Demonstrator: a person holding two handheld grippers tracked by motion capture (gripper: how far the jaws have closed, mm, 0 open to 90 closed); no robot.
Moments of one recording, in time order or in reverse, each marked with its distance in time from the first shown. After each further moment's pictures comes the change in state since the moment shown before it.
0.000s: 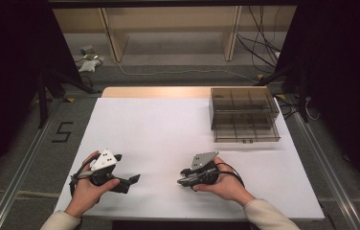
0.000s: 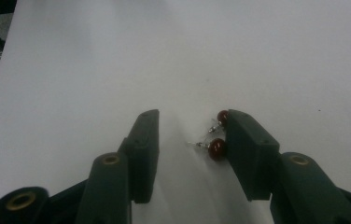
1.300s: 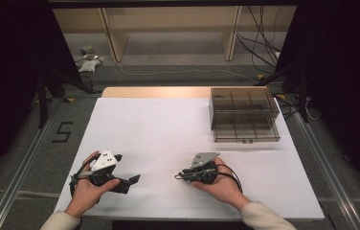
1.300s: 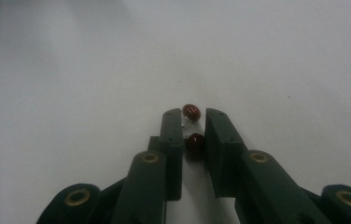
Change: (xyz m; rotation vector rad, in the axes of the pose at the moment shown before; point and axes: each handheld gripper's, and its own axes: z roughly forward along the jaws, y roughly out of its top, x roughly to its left) left arm 0.000 0.000 0.000 0.000 -0.003 0.003; right arm 0.005 0.000 0.001 -0.011 -0.117 0.109
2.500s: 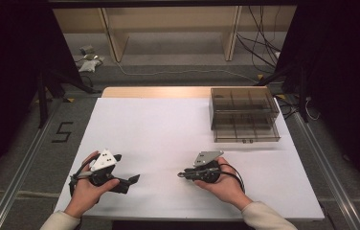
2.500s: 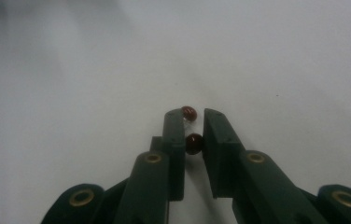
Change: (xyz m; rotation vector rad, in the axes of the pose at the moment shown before) left arm 0.000 0.000 -0.001 -0.002 0.004 -0.002; right arm -0.002 0.000 -0.010 -0.017 -0.003 0.020
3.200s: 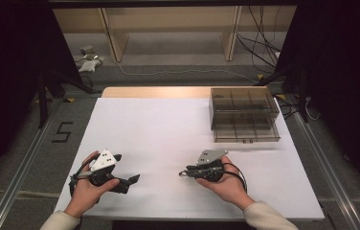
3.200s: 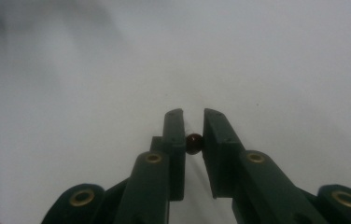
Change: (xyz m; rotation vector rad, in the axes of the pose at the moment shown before) left arm 0.000 0.000 0.000 -0.002 0.001 -0.001; right arm -0.001 0.002 -0.011 -0.042 -0.029 0.006
